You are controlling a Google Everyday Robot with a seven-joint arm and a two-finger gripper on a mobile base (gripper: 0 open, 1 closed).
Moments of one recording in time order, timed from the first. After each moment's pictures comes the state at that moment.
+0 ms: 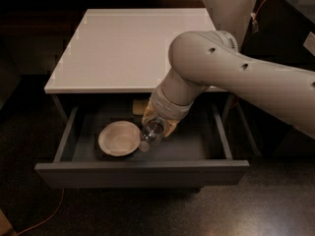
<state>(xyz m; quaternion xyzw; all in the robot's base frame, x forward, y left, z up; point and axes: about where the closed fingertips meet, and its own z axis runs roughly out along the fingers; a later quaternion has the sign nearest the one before) 0.520 -0.012 0.784 -0.95 0.22 -0.05 0.20</state>
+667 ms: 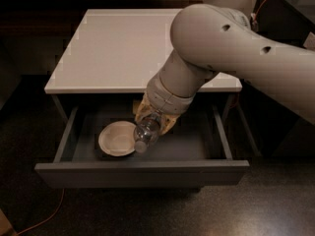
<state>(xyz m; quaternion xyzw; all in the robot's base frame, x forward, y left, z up) 0.485 0.001 0.838 -0.96 0.17 -0.04 0.22</state>
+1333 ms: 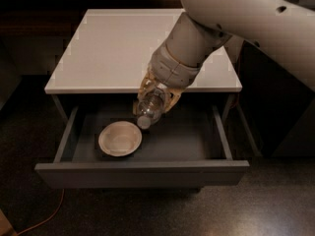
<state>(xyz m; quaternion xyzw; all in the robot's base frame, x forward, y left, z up) 0.510 -0.006 0.886 -0.96 0.16 -0.04 0.23</state>
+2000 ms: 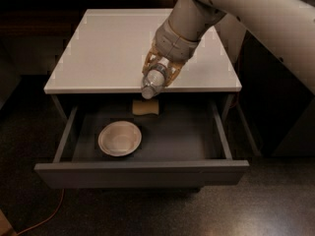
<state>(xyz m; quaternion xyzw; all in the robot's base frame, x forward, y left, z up) 0.594 -0.019 0.901 -0.95 0.17 -0.07 0.23</state>
